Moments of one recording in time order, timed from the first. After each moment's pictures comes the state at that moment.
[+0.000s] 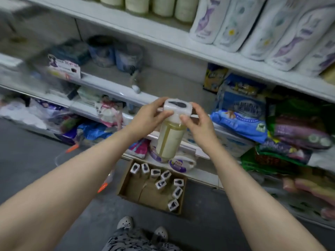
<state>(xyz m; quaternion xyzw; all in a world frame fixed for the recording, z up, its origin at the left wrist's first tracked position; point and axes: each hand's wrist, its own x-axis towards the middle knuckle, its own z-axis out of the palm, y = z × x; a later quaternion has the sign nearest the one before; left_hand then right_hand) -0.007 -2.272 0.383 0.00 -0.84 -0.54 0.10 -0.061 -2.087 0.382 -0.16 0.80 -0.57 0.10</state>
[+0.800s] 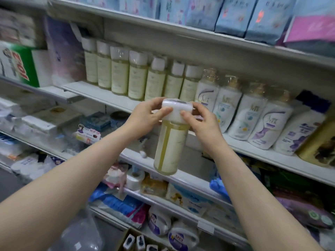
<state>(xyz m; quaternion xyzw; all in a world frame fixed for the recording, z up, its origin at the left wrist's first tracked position) -0.018 -2.329 0.579 -0.03 -0.78 -0.57 0.24 -0.088 -2.146 0.590 -0.33 0.75 -0.58 -0.02</state>
